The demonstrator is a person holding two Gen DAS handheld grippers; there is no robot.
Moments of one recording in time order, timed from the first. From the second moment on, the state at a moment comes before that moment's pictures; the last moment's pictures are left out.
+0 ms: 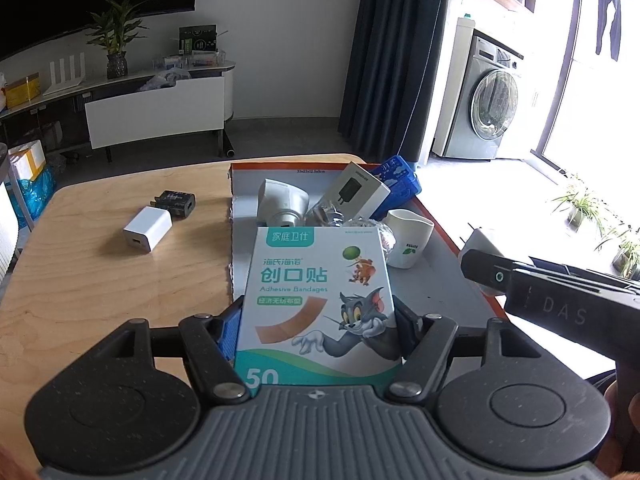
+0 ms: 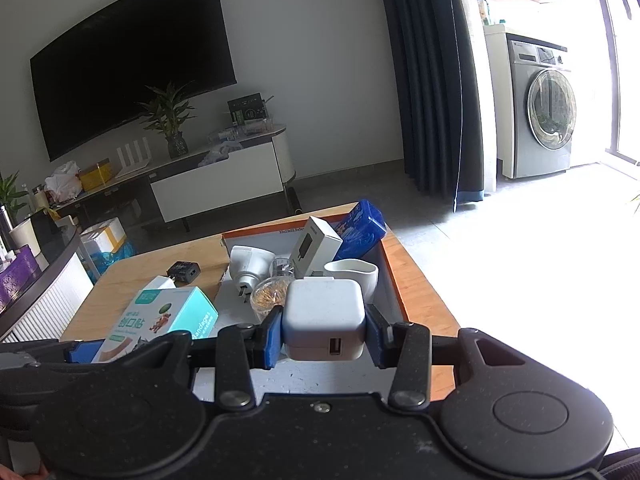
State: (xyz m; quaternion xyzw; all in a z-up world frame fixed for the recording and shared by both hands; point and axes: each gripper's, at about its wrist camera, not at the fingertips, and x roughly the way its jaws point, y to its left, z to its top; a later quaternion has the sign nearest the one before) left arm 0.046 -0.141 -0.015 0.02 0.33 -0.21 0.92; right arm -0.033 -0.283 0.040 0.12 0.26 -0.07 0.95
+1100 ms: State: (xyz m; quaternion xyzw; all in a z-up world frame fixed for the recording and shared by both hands) left arm 0.062 -0.163 -0.034 0.03 0.35 -0.24 0.90; right arm -0.013 -0.296 0.019 0.13 0.29 -0.09 0.94
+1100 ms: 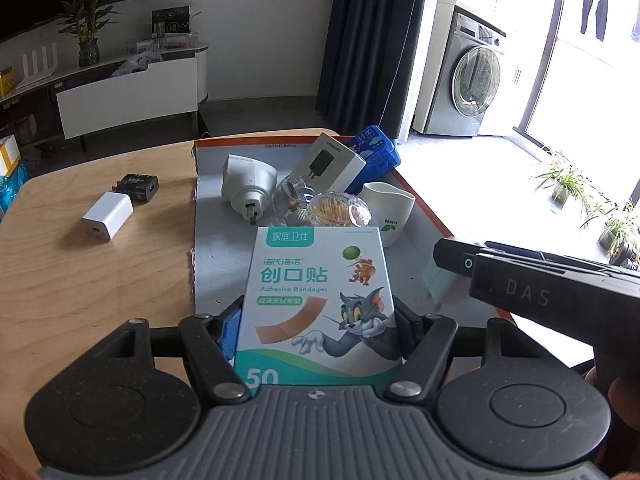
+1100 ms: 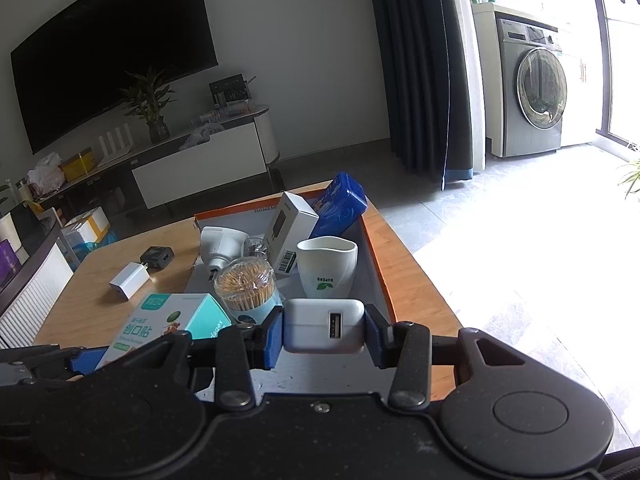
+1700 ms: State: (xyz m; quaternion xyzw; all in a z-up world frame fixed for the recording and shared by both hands) left arm 0.060 -0.160 -0.030 0.02 0.35 -0.26 0.90; right arm -0.022 -0.300 0.038 0.14 0.24 -0.10 0.96
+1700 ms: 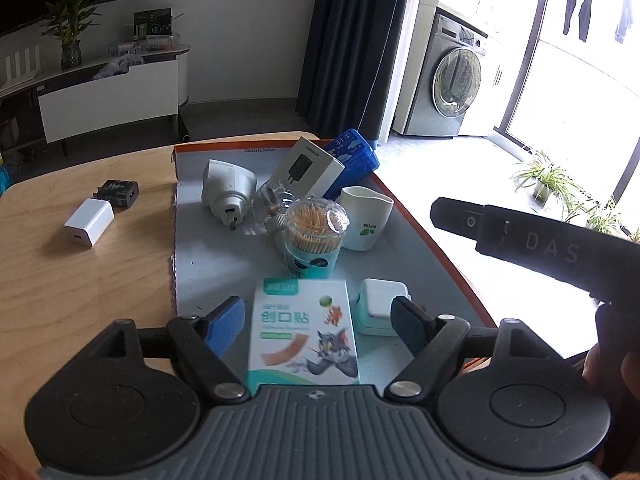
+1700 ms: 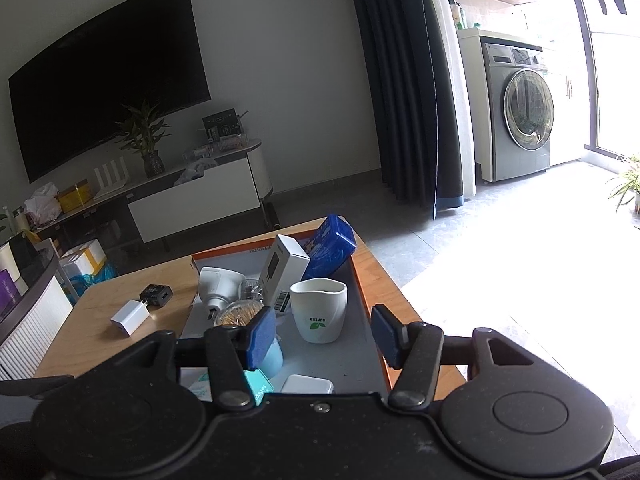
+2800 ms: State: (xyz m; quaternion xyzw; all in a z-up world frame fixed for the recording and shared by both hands) left arm 0.092 -0.039 -0.006 -0.02 0.35 -0.11 0.93; right arm 0.027 -0.200 0.052 0.08 0.27 0.02 0.96
